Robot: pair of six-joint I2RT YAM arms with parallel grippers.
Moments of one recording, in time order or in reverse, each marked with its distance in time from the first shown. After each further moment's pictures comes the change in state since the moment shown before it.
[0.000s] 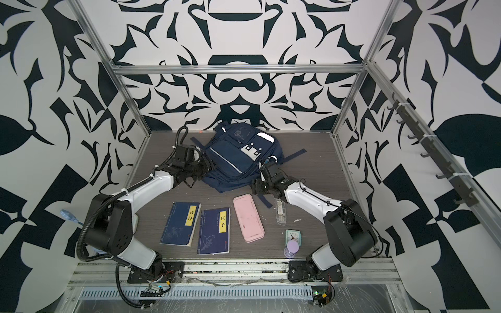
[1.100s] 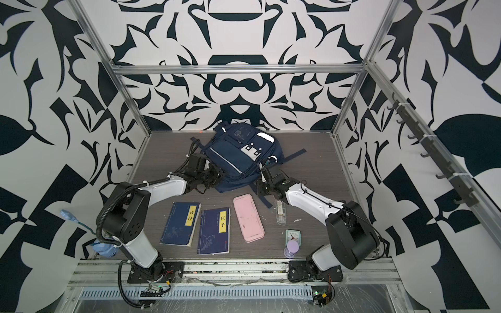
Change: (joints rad) left arm -0.070 0.158 -0.076 0.228 0.029 -0.256; right arm 0.000 -0.023 -0.018 -0.003 -0.007 0.008
